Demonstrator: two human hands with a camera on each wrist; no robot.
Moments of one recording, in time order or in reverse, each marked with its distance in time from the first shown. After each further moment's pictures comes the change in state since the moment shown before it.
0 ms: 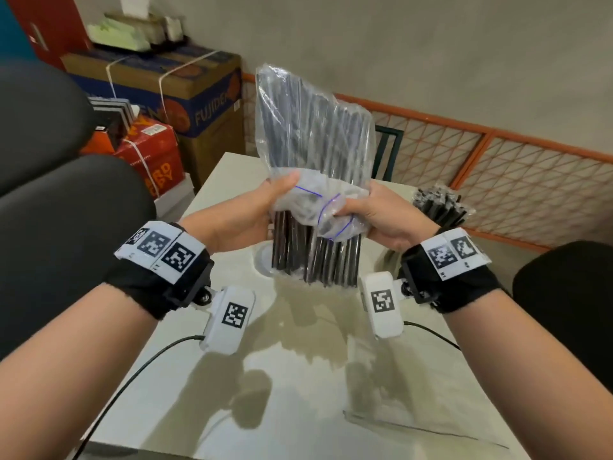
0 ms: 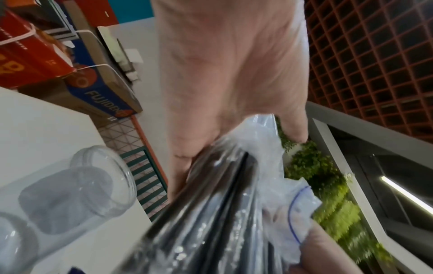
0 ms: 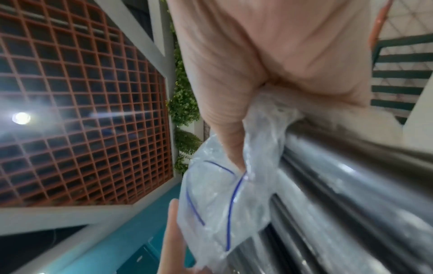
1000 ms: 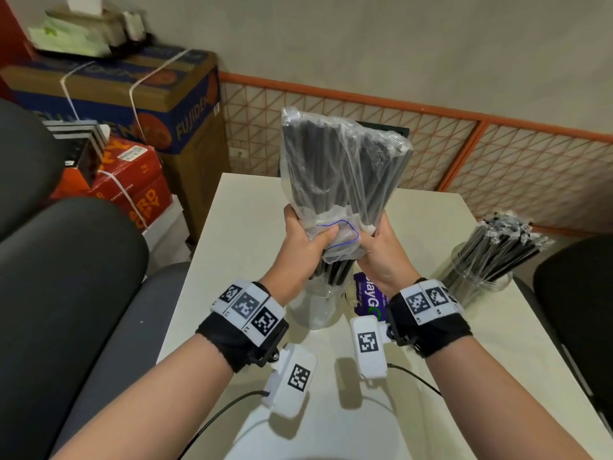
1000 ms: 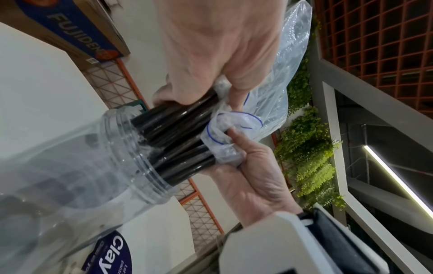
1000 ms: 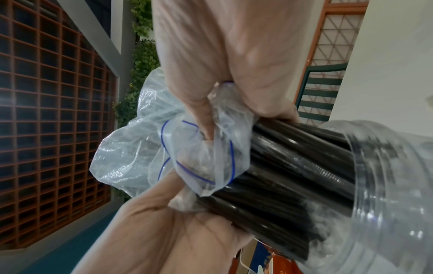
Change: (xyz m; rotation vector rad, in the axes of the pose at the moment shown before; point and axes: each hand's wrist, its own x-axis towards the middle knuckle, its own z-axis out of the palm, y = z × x) left_hand 0.095 -0.052 -0.084 -0.043 0.477 0.210; right_hand 0.131 0.063 0.048 0.327 0.375 -0.147
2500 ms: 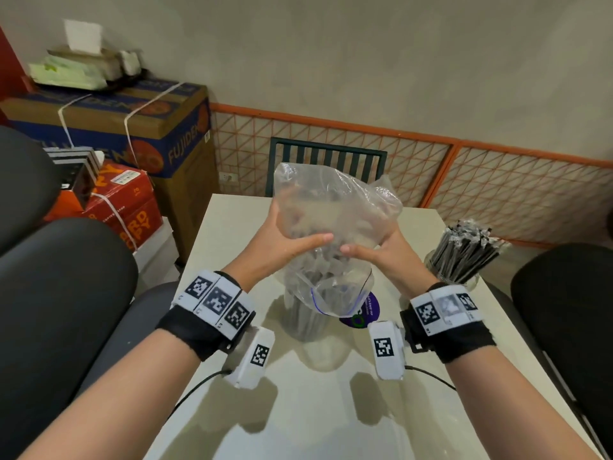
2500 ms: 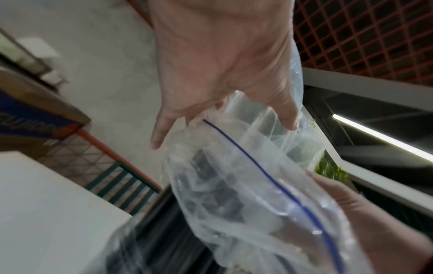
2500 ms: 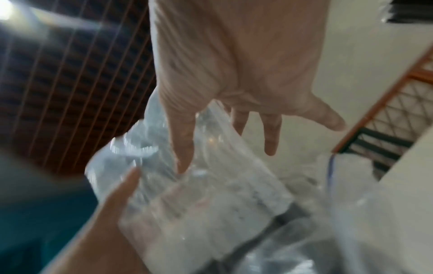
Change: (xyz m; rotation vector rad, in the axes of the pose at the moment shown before) left_hand -0.017 0.050 -0.019 0.217 -0.242 0.048; right_hand -0.032 -0.044 -0.034 -0.504 -0.070 -0.174
